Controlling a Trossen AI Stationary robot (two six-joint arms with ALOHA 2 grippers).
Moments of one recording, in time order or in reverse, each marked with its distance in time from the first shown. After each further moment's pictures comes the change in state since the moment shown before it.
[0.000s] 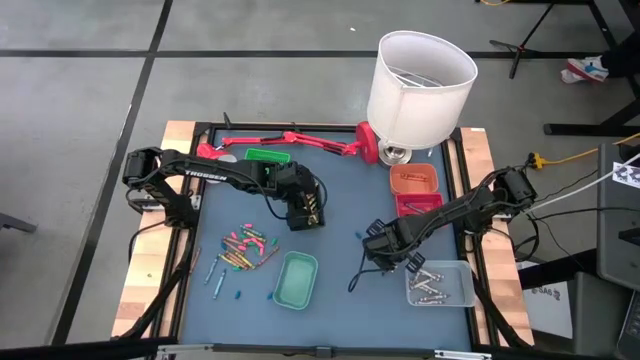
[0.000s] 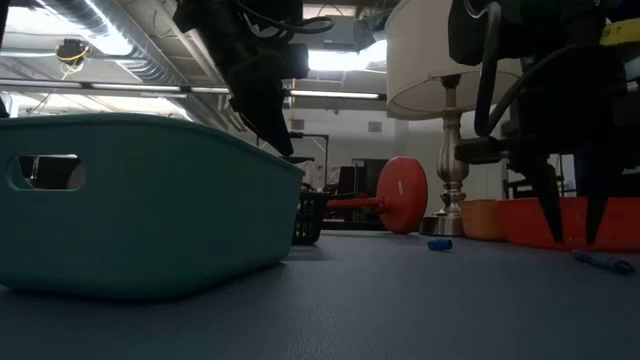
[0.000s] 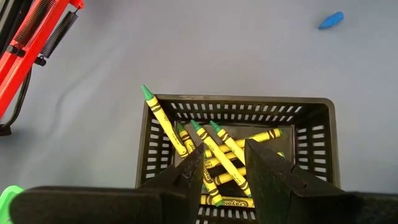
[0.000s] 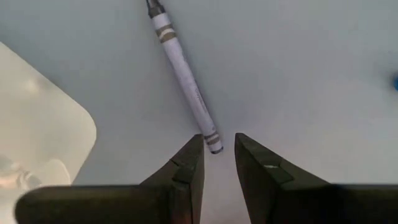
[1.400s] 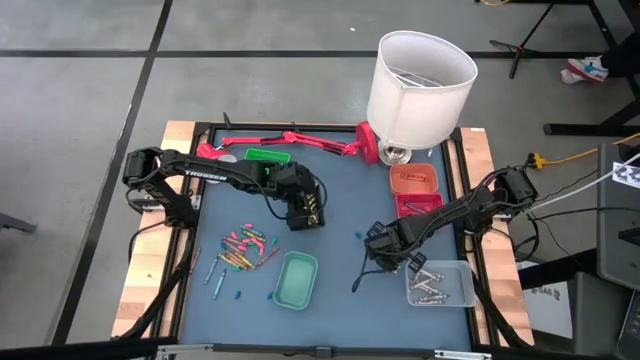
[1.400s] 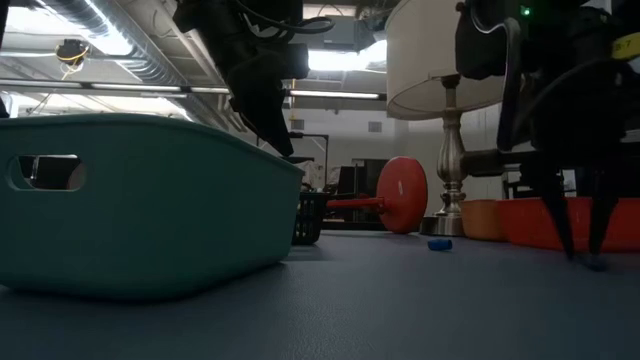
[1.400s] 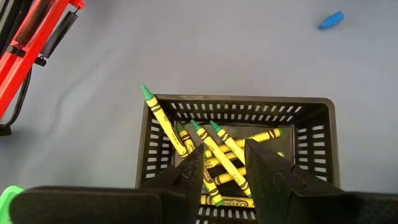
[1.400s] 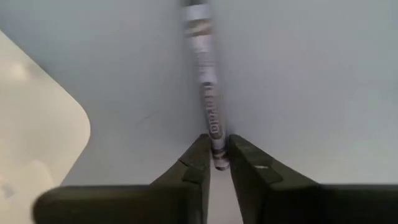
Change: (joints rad) left arm 0.000 0.000 0.000 0.000 0.000 0.000; right arm 0.000 -0.002 -0.072 0.094 -0.016 -0.076
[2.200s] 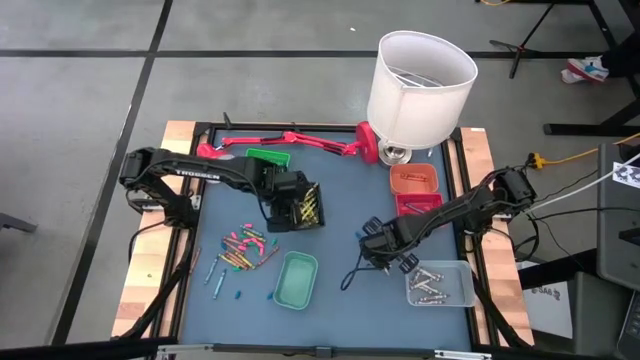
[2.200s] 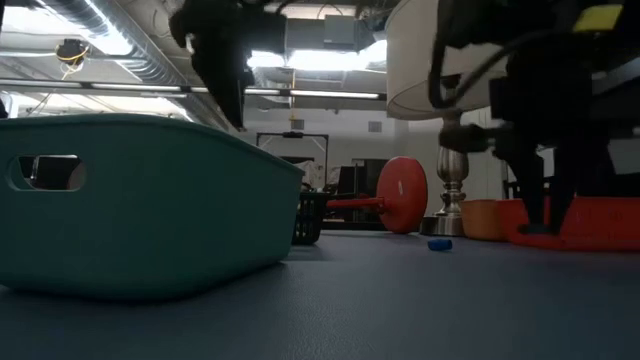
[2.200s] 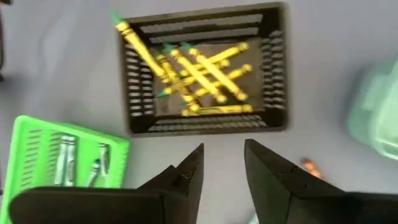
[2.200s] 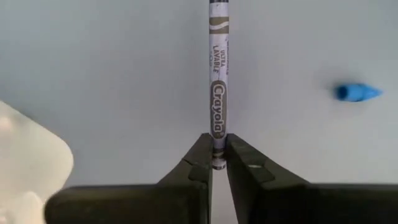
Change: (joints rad) left arm -0.071 -0.018 0.191 -0.483 0.045 0.000; right arm -0.001 0.005 0.106 -0.062 0.064 0.134
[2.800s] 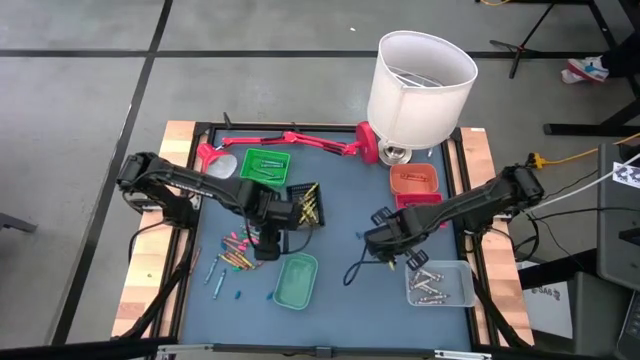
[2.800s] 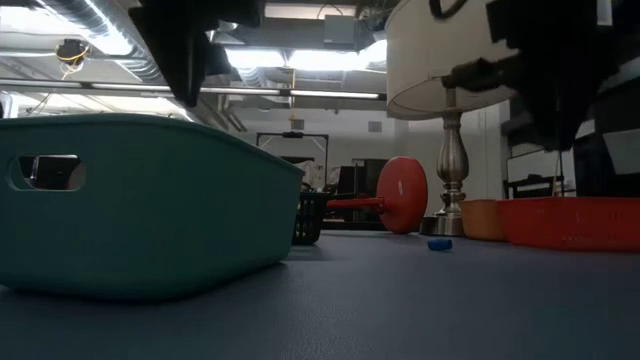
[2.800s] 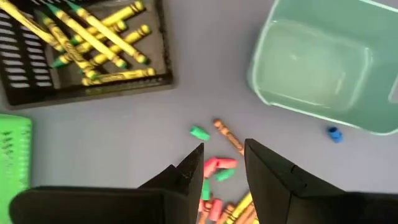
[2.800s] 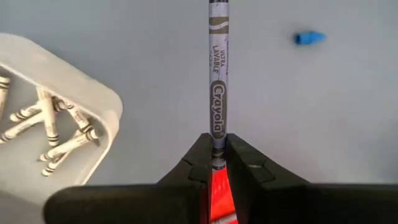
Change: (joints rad) left arm -0.193 0.000 0.014 -0.087 0.129 -0.168; right arm 0.000 -0.073 0.222 -0.372 0.002 0.121
